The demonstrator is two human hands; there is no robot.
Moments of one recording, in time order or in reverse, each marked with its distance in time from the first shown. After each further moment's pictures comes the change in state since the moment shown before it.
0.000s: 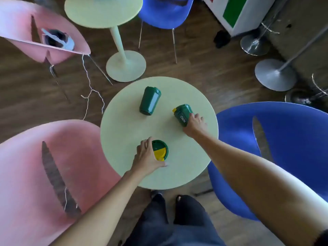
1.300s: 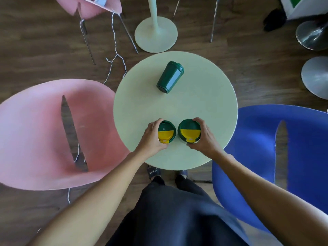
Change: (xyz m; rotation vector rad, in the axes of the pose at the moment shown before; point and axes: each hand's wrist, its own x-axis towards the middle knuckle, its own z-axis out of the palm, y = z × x) left_hand 0.002 -0.013 0.028 -0.264 0.143 -0.026; right_hand -0.044 0.065 0.051 0.438 -0.117 -0.584
